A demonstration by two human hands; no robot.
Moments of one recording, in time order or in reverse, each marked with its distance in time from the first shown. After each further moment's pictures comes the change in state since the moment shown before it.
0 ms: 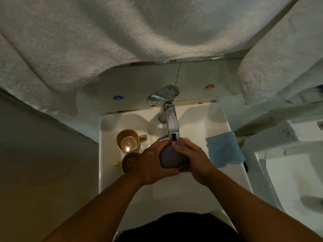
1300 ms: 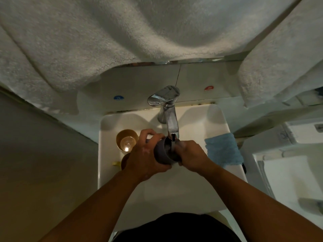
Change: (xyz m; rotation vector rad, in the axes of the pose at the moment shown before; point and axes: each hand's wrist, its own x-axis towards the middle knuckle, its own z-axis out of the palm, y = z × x) left_hand -0.001 0.001 -0.014 0.246 0.240 0.065; right_hand 0.012 -0.022 0.001 -1.144 -0.085 -0.287
